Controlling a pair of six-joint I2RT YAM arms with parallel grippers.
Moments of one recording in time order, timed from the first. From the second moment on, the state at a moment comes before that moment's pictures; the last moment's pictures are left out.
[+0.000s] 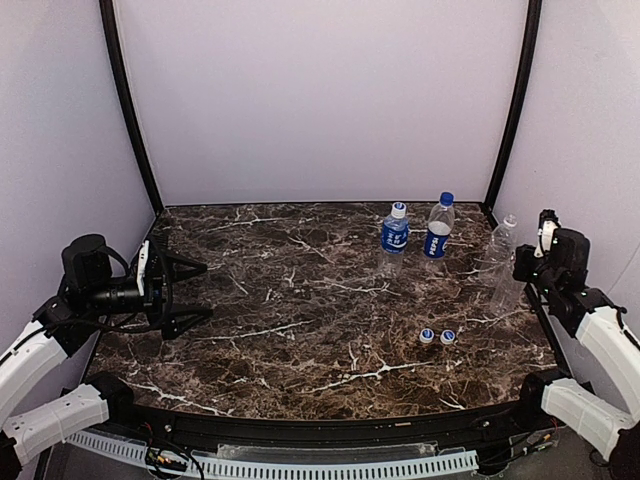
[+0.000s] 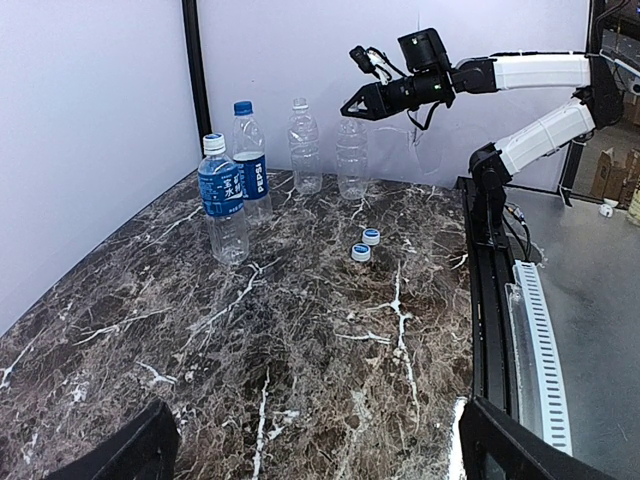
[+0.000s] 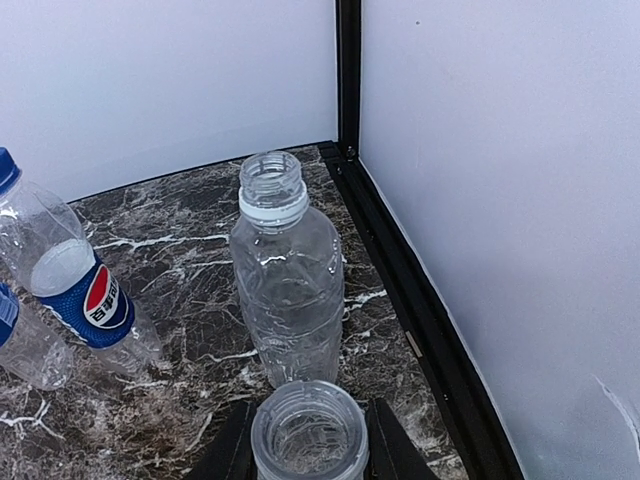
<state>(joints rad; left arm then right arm) -0.37 0.59 0.53 -0.20 0.85 0.22 0.02 0.70 0.48 -0.17 0.20 0.14</state>
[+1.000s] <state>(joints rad) -0.37 0.59 0.53 -0.20 0.85 0.20 0.02 0.72 0.63 -0.30 0.19 0.17</state>
